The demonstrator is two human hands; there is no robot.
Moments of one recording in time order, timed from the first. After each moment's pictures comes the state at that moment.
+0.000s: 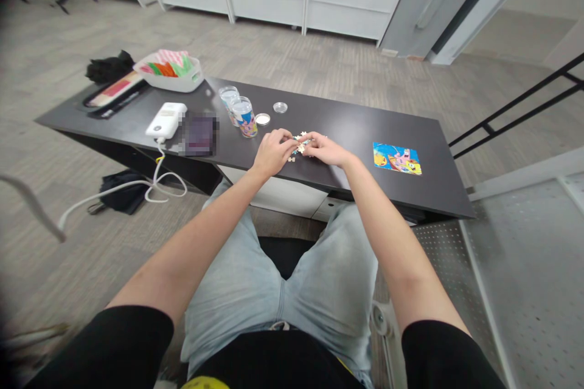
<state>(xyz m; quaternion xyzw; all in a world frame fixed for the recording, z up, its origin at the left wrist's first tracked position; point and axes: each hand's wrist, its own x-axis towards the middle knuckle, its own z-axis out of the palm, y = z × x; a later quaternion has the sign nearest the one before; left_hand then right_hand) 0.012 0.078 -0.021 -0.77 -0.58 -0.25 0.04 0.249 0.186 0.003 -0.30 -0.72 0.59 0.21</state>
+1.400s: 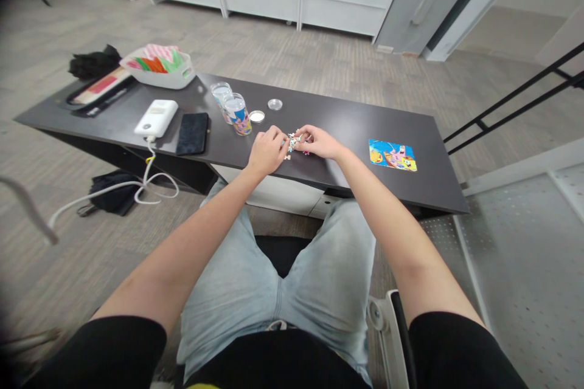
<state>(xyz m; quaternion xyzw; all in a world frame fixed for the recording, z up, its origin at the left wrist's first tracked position) 0.016 0.082 -0.022 -0.74 -0.62 -0.25 0.04 0.245 0.200 0.013 -0.35 -0.78 0.49 0.18</state>
